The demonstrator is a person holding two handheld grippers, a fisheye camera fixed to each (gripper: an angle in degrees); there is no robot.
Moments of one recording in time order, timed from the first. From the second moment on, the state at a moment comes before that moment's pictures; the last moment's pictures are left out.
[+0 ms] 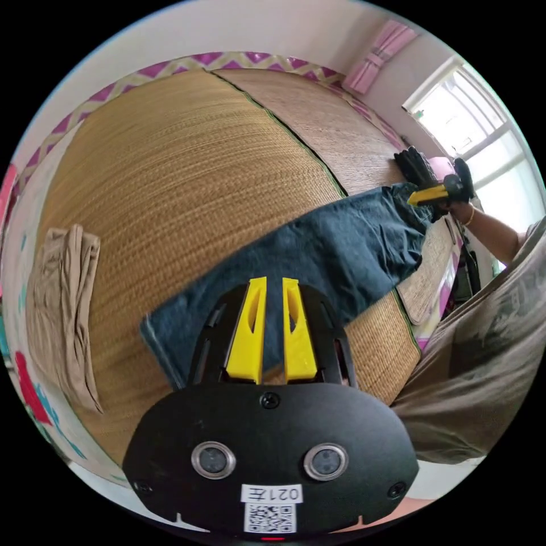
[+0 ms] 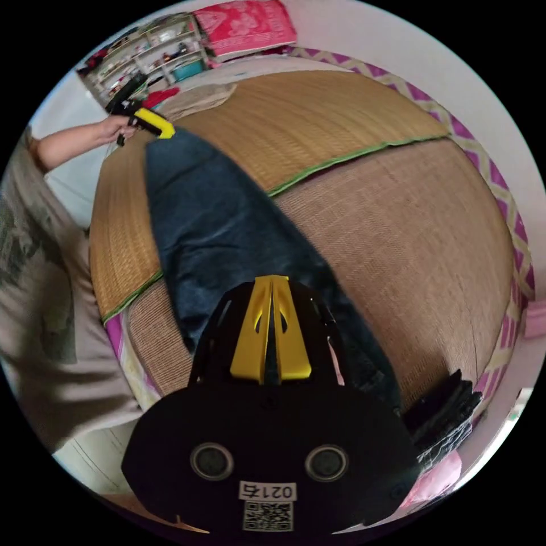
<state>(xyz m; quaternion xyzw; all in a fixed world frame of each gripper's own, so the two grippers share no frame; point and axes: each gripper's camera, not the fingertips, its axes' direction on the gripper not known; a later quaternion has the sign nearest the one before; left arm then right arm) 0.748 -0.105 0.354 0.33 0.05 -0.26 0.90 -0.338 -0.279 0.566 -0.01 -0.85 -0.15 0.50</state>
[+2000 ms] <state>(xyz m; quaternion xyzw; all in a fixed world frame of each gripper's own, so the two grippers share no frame) 1.098 -0.188 0.226 0.38 -0.11 -0.28 0.87 -0.287 0.067 0.554 -0.28 -0.85 0.04 0.44</state>
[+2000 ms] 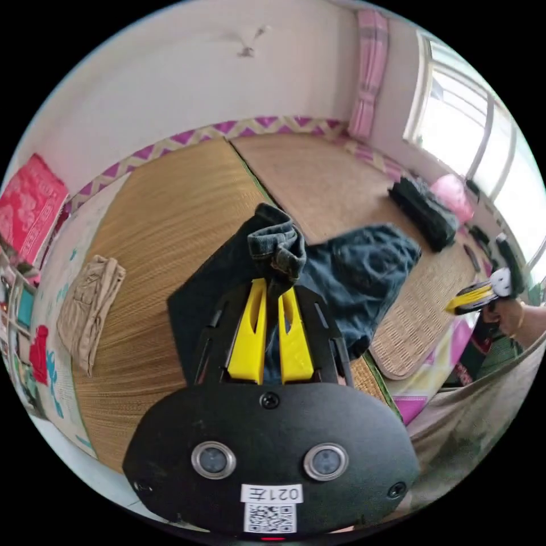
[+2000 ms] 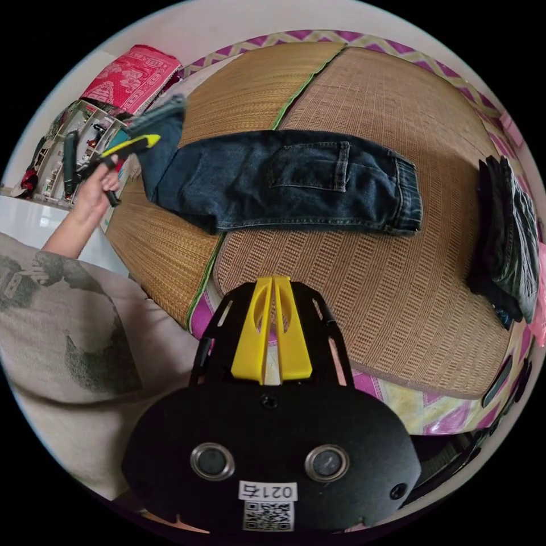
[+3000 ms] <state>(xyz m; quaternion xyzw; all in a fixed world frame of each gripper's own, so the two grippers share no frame) 1.051 -0.199 0.196 0.43 0.07 -0.25 0.87 -0.448 0.248 0.584 -0.45 -0.65 0.60 0.08</state>
